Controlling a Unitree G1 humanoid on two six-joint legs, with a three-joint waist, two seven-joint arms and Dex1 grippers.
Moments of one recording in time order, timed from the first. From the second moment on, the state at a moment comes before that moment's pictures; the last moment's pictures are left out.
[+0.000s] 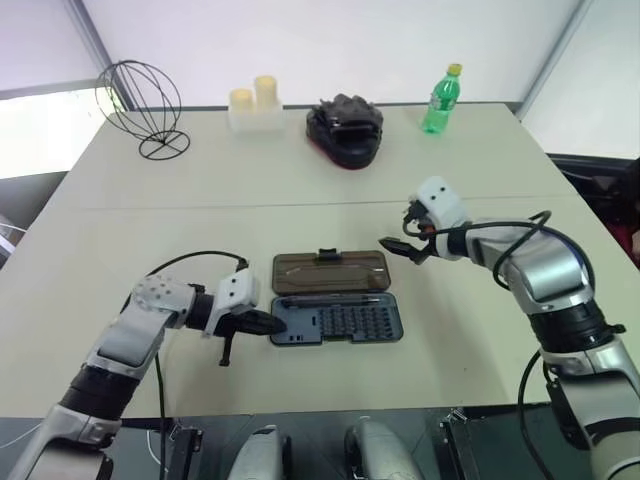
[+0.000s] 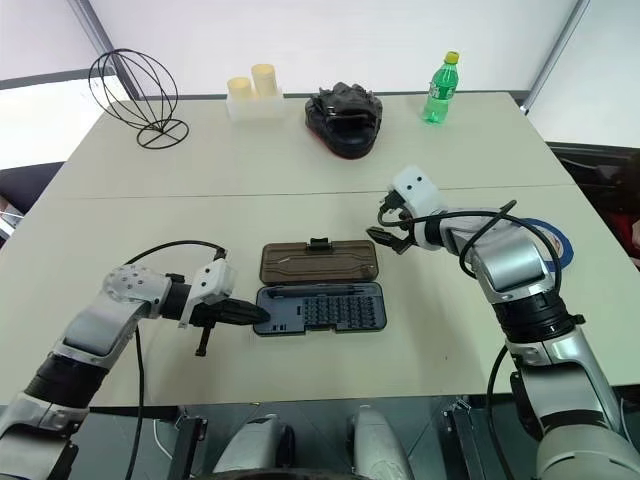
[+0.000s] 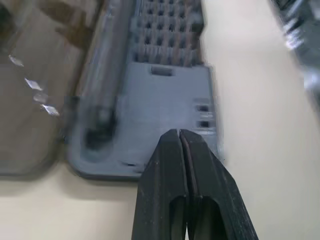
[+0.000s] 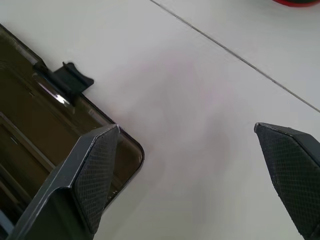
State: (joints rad) left arm -0.33 0.67 -0.19 0.00 -0.16 0.18 -1.31; right arm -0.68 -0.69 0.21 -0.02 0.27 0.88 0.62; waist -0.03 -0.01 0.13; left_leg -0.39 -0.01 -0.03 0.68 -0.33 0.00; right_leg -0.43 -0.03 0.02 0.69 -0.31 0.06
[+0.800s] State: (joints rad) left arm -0.27 0.63 -0.20 0.00 -0.19 0.15 -1.21; right arm -0.97 -0.47 0.45 0.67 0.02 0.51 1.03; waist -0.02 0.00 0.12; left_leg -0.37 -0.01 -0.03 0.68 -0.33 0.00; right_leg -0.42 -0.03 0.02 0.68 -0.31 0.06
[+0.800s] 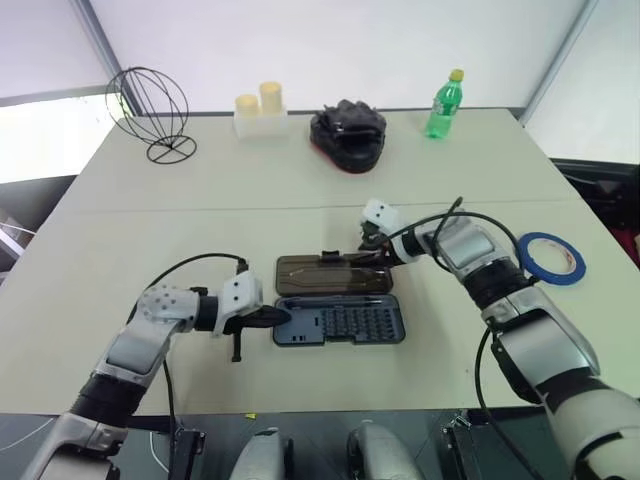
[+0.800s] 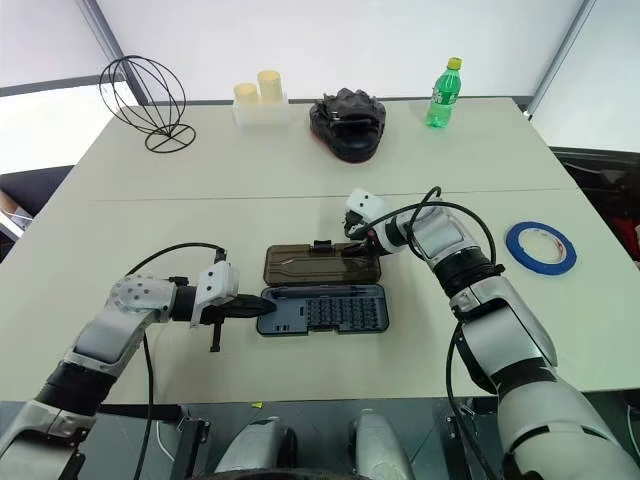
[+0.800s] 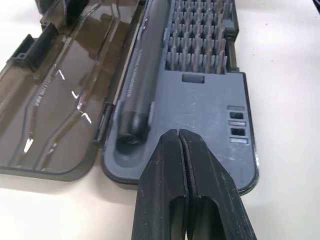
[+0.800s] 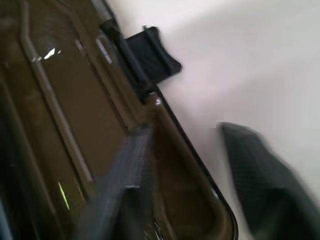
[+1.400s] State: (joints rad) left arm -0.23 0.64 -0.20 -0.12 -0.22 0.33 -1.15; right arm -0.95 -0.48 0.46 0.72 -0.16 0.07 1.06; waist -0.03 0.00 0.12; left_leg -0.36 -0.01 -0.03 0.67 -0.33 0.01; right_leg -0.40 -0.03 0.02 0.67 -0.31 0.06
